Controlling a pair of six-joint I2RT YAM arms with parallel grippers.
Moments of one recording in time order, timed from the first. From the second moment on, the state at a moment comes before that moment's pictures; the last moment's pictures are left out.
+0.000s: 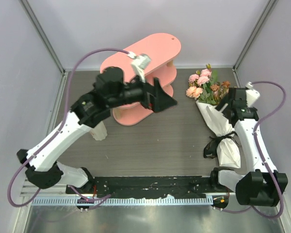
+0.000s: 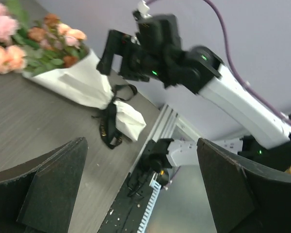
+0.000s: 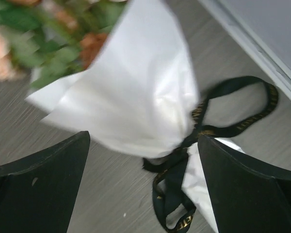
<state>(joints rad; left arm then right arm) -0.78 1.31 1.67 -0.48 0.35 -0.59 0.02 1.13 1.06 -0.74 0.43 0.51</state>
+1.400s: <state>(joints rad) -1.36 1.52 1.31 -0.44 -0.26 -0.40 -0.12 1.03 0.70 -0.26 -0.09 0.63</state>
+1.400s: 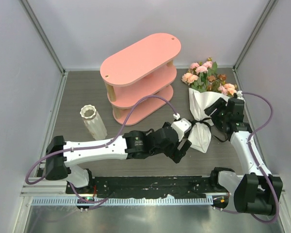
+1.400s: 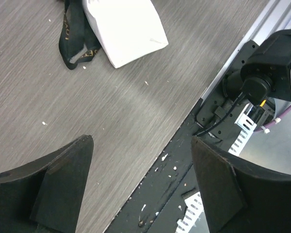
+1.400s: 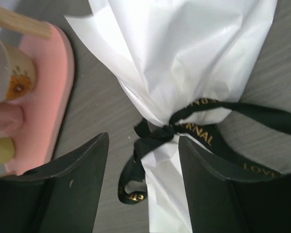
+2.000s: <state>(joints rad) -1.29 1.53 1.26 -0.38 -0.20 -0.43 0.04 0.98 0.70 -0.55 0.15 0.63</state>
